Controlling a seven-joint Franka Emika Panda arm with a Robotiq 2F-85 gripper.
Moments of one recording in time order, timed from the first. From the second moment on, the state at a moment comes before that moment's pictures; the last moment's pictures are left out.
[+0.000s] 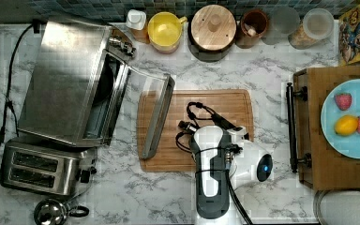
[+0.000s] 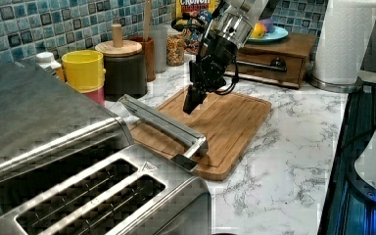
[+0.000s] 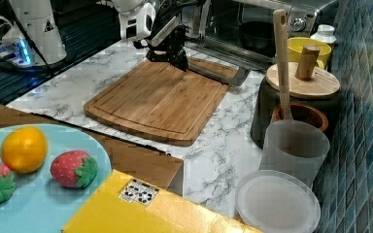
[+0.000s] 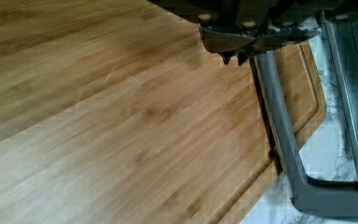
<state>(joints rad) 0.02 0.11 -0.15 -2.54 1.24 0.93 -1.44</state>
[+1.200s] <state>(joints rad) 0.03 0.24 -0.02 -2.43 1.20 1.02 -1.48</state>
